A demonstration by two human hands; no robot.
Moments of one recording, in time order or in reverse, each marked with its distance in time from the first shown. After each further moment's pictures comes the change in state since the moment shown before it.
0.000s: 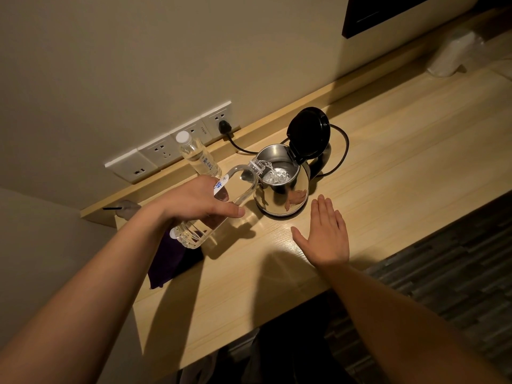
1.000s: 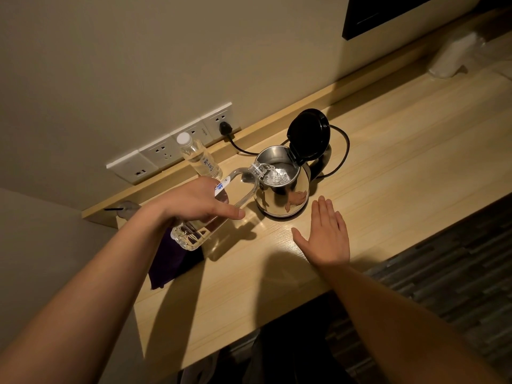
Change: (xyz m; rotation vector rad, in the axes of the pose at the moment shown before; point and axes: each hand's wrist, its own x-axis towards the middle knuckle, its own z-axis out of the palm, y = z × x) left_hand -0.008 0.014 0.000 0.124 -0.002 0.002; right_hand 0.001 0.000 -0.001 0.010 -0.008 -0.003
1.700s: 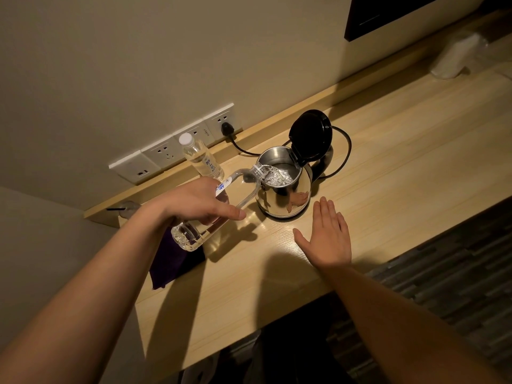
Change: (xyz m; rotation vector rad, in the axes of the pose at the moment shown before) left_hand 0.002 -0.006 -0.003 -0.080 -0.045 -0.029; right_hand 0.000 0.000 -0.001 -0.007 -0.007 0.006
